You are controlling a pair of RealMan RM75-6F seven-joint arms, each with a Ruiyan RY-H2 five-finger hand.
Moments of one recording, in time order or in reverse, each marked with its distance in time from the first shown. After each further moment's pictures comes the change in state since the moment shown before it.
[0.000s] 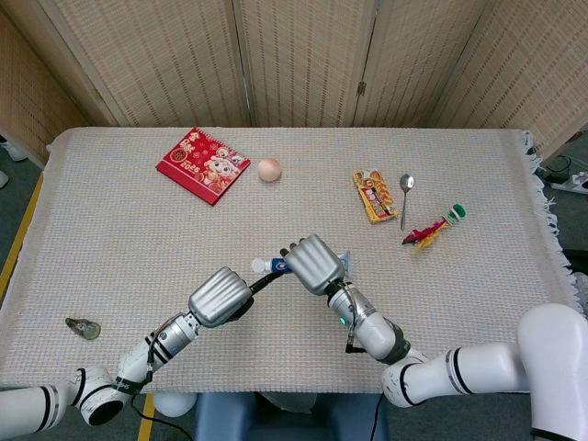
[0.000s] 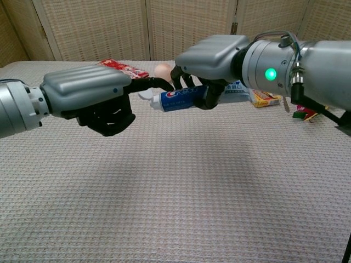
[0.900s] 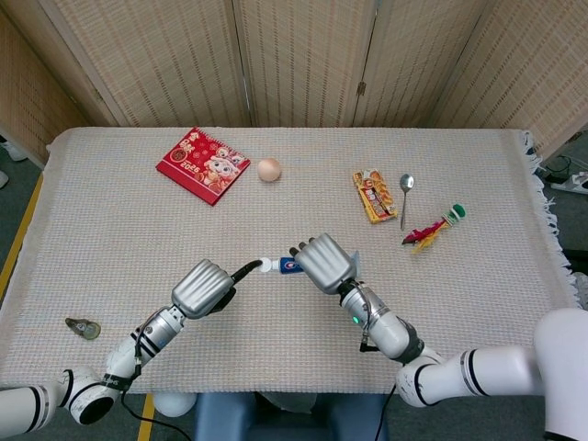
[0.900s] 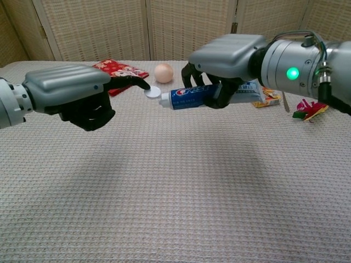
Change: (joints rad) left arm 0.011 0.039 0.031 0.015 -0.075 0.033 0.006; right arm -0.060 0.045 -0.023 0.006 -0.108 -0.014 0.120
